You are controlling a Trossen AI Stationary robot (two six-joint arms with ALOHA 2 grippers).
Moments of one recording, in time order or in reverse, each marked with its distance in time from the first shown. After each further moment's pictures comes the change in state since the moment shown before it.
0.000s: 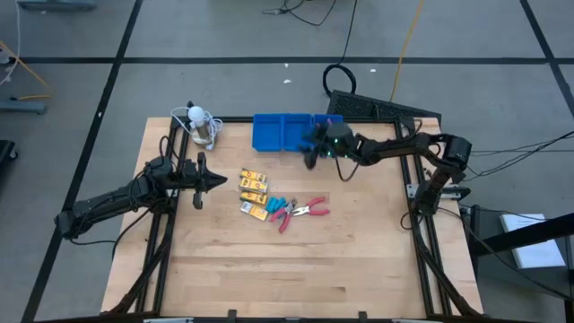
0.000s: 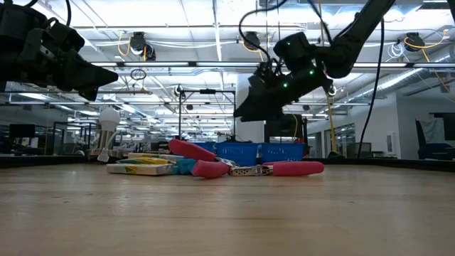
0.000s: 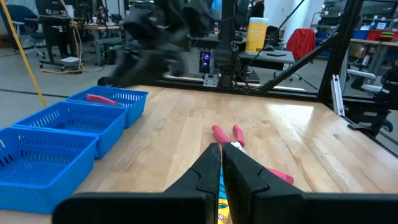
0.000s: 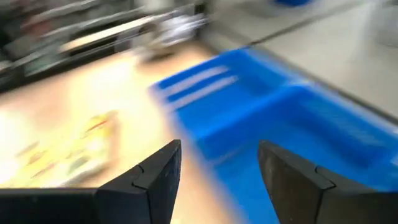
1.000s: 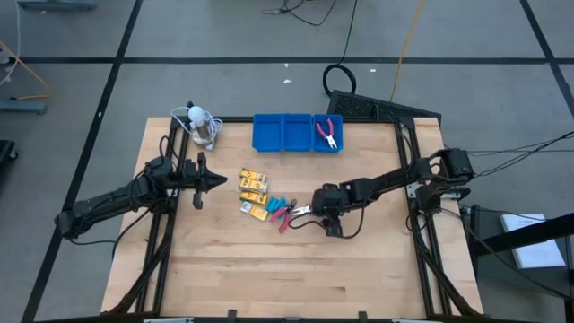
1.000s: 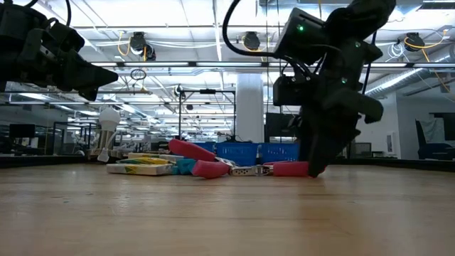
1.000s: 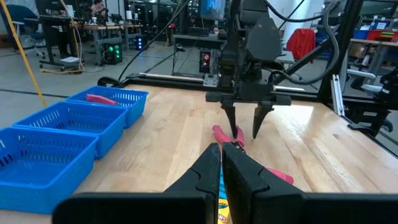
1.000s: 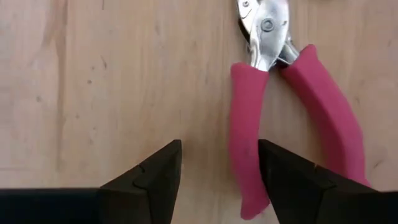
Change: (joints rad) left arm 0.000 0.000 0.000 0.000 0.000 0.000; right arm 0.512 -0.001 0.052 -0.823 0.036 -0.046
